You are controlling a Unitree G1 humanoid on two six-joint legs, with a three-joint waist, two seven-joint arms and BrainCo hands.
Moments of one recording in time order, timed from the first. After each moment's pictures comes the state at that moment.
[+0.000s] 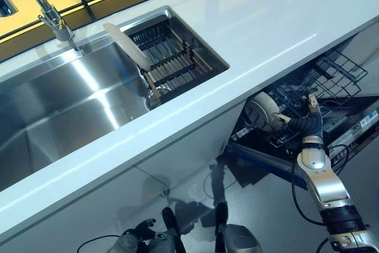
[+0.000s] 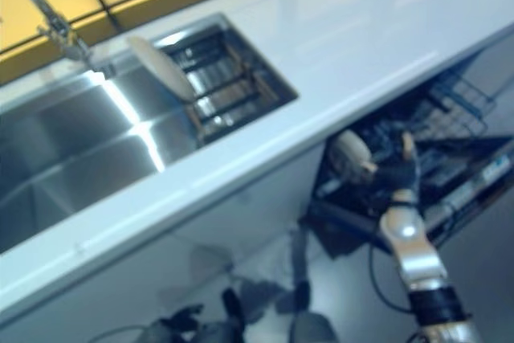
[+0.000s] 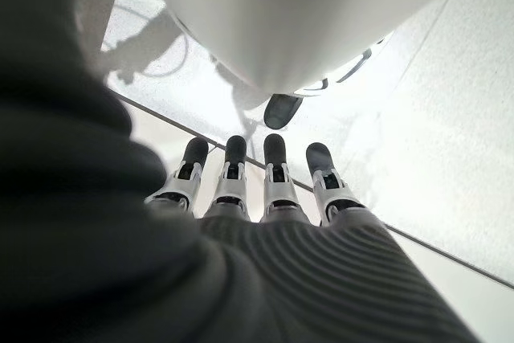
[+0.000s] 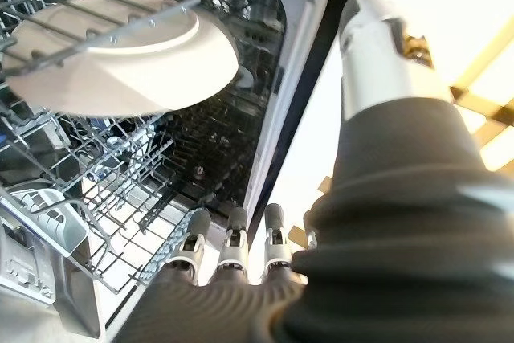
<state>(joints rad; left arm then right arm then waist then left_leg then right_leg) -0.01 0.25 -0.41 1.03 0.09 0.01 -0.06 -0.13 -0.56 0.00 -0.04 0.16 0.11 -0.43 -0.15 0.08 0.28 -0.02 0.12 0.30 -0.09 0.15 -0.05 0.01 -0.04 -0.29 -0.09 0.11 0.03</state>
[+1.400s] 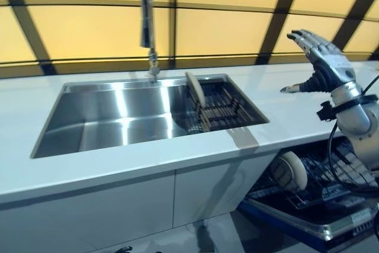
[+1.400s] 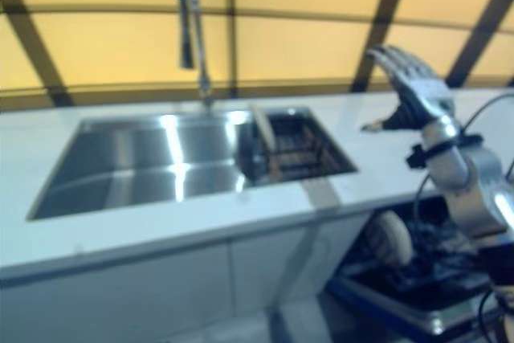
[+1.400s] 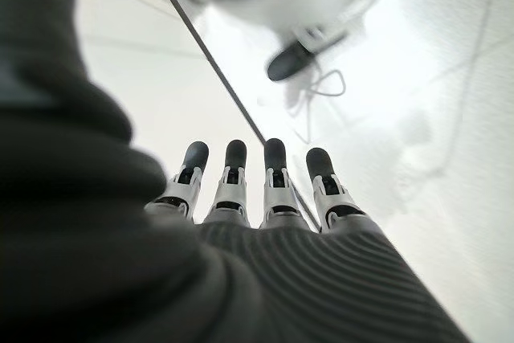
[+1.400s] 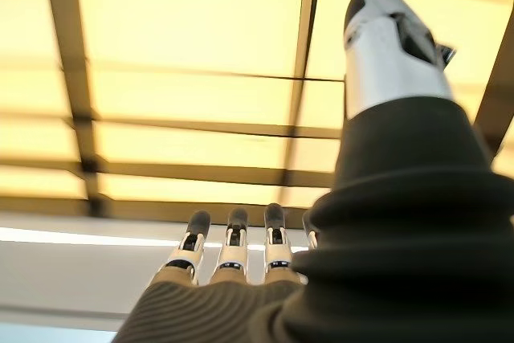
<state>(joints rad) 0.04 0.35 -0.26 1.19 0.06 0.02 -0.05 -0.57 -1.12 0.22 0.02 -0.55 -0.07 -0.08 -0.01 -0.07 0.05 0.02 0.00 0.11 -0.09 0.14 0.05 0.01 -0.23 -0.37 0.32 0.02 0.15</state>
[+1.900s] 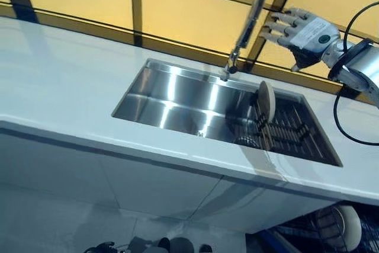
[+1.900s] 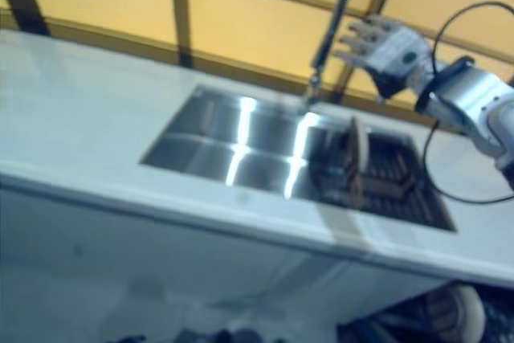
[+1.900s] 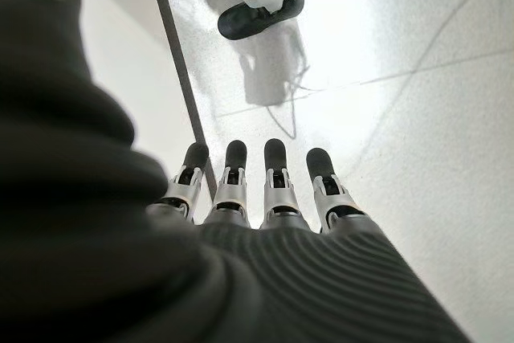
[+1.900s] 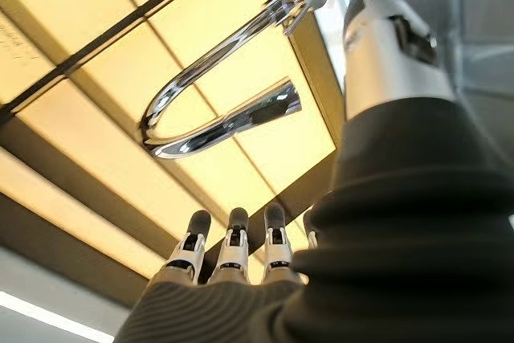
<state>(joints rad) 0.02 0.42 -0.25 1.15 0.09 0.07 -0.09 -1.12 -1.26 0.74 0.36 -0.82 -0.35 -0.07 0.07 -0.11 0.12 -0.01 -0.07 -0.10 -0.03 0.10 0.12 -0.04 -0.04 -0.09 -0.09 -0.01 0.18</state>
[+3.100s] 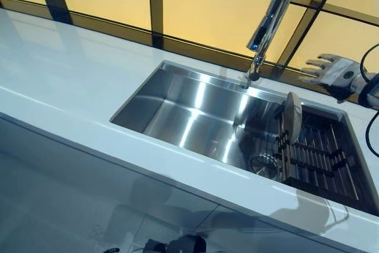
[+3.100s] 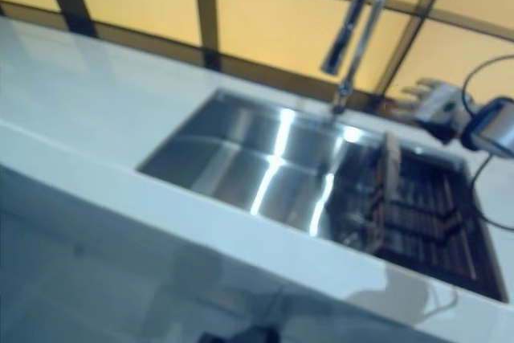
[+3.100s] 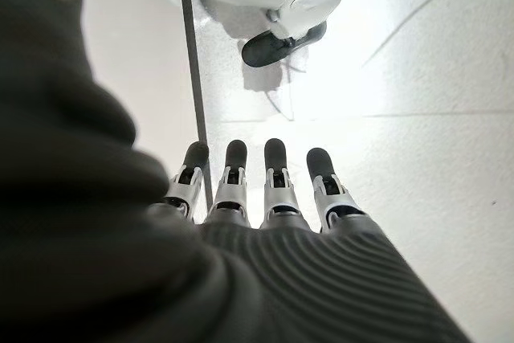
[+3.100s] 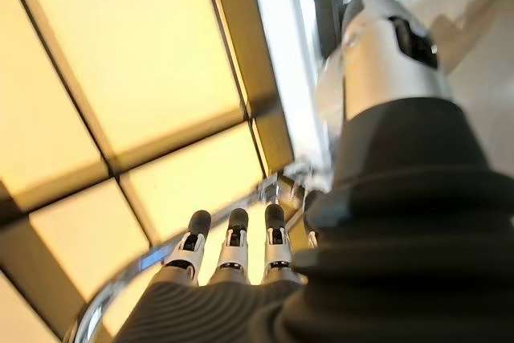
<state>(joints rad) 0.13 0.40 -0.21 1.05 0.09 0.02 -0.11 -0.92 -1.39 0.71 0.46 -1.10 -0.47 -0.02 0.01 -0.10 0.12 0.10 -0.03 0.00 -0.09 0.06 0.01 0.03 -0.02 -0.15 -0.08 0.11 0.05</state>
